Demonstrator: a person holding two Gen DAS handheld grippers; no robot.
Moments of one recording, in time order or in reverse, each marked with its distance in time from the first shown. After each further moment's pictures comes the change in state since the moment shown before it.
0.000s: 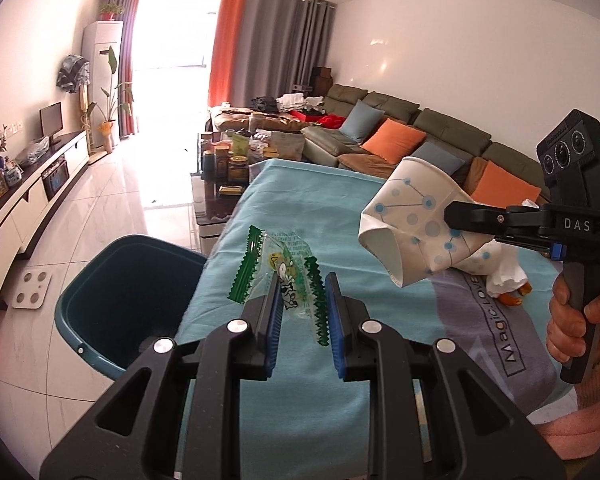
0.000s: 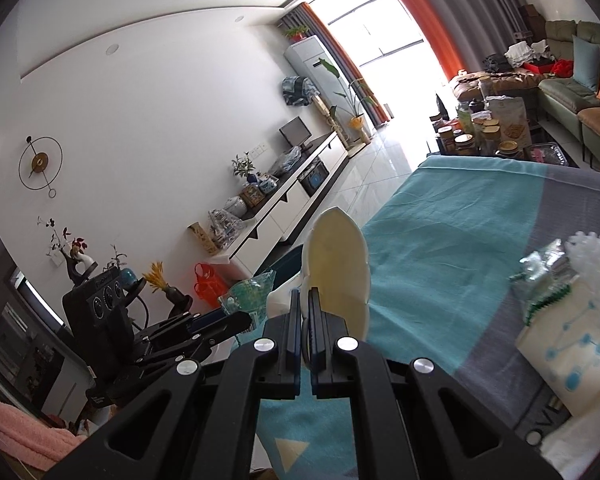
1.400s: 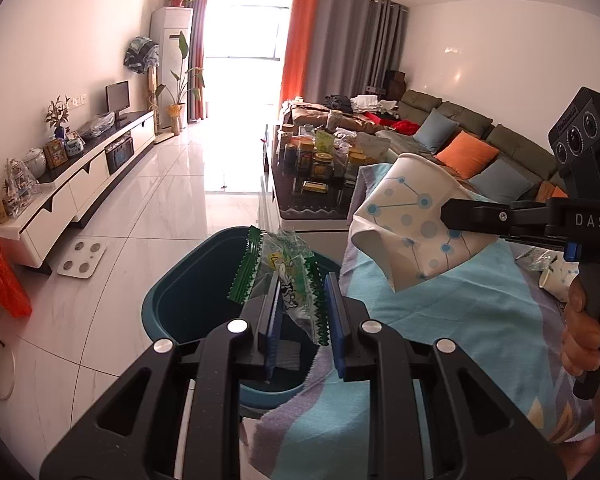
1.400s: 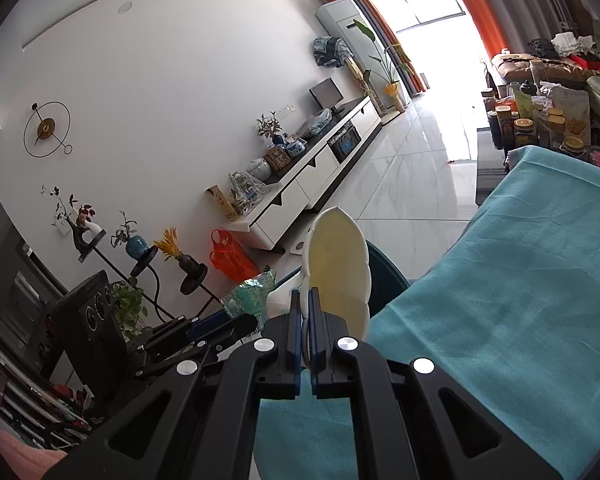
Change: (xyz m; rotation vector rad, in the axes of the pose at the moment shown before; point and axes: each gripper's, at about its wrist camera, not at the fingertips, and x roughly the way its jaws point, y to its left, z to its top) left arm -0.016 0.117 0.008 -0.131 0.011 0.230; right arm 0.131 0.046 0.035 -0.066 0.153 0.078
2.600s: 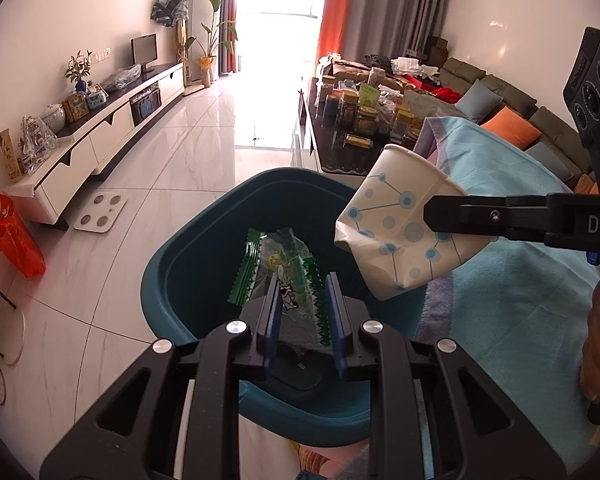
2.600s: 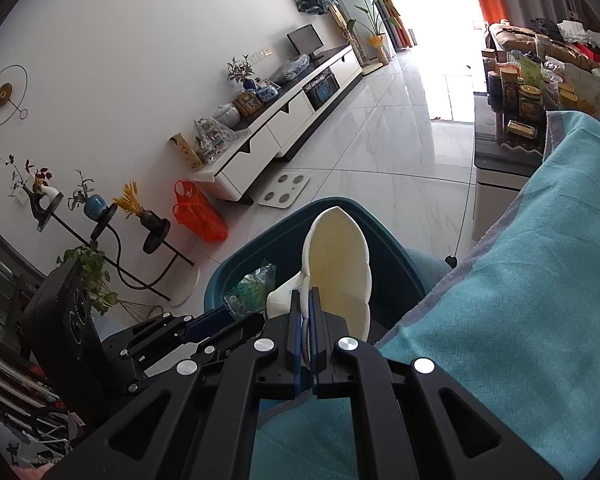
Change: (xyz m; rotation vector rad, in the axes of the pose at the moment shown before) left arm 0.126 0.034 -0.005 -0.071 0.178 0.097; right arm 0.111 -0.003 0.008 -0.012 0.205 -0.127
